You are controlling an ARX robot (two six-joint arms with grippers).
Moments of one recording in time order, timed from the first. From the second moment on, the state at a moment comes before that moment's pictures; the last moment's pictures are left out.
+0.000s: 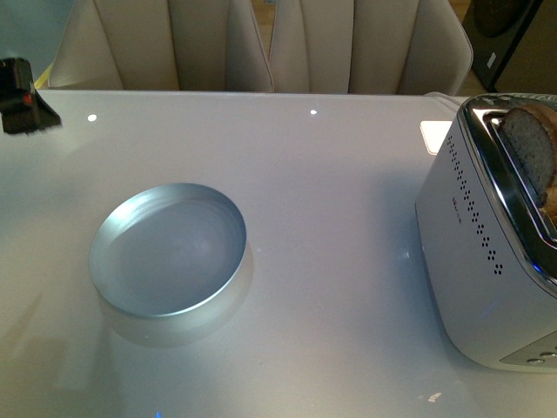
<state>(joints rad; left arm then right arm) 0.11 1.95 0.96 0.25 0.18 -0.04 0.00 0.01 0.02 0.00 0.00 0.00</state>
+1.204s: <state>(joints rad) 0.00 0.96 0.05 0.89 0.00 -0.01 0.00 0.00 0.02 0.00 0.00 0.00</state>
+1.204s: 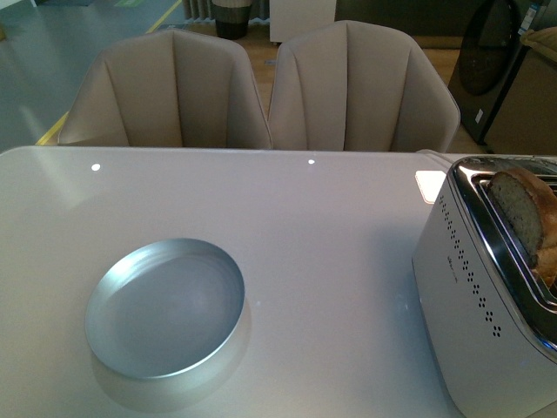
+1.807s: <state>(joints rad) 0.00 0.48 0.01 0.47 0.00 -0.01 0.00 0.00 0.02 0.00 0.00 0.00</state>
